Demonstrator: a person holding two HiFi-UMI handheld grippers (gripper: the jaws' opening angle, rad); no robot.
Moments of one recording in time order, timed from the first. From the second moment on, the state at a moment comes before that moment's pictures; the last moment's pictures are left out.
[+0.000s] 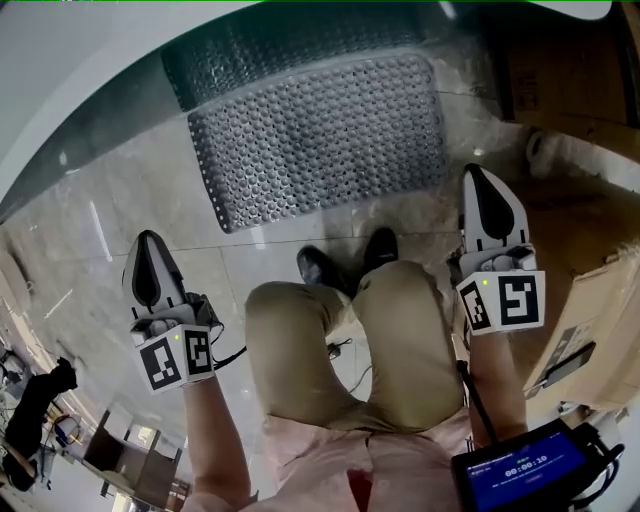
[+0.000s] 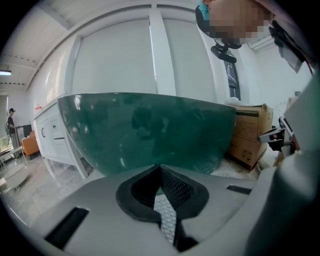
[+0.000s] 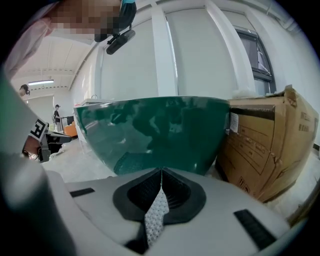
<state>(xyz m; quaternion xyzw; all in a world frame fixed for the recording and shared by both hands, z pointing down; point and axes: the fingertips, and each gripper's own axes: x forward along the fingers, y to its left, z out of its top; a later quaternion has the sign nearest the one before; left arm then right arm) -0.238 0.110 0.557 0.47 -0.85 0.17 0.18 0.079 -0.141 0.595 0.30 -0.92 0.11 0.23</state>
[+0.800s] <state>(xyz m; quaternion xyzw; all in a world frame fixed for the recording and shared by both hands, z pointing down) -0.257 0.111 0.678 0.46 -0.85 0.16 0.20 0.085 -0.179 0.710 0.31 -0.91 0.13 0.24</state>
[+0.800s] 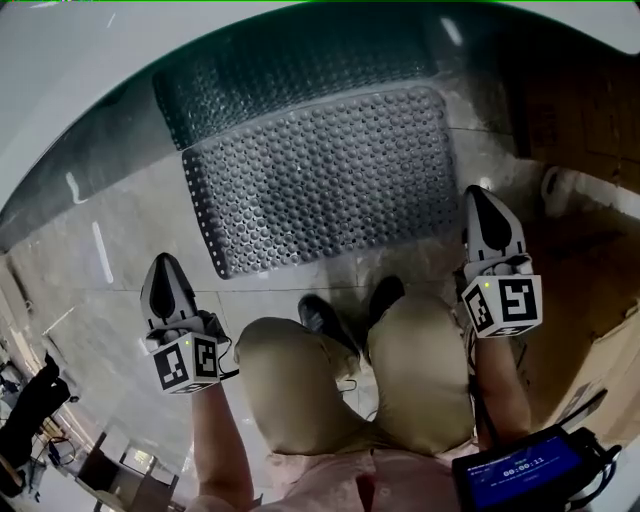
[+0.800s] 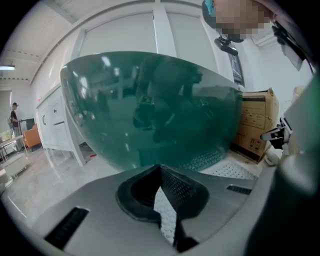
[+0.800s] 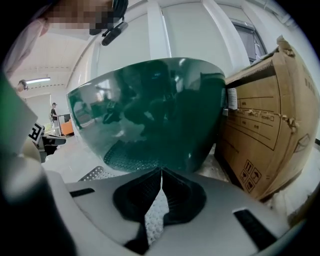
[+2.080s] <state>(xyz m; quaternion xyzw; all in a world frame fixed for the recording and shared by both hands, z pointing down) -0.283 0.128 0.800 0.46 -0.84 0.14 0.25 0.070 -0.217 0.738 0.32 -0.92 0.09 0.22</state>
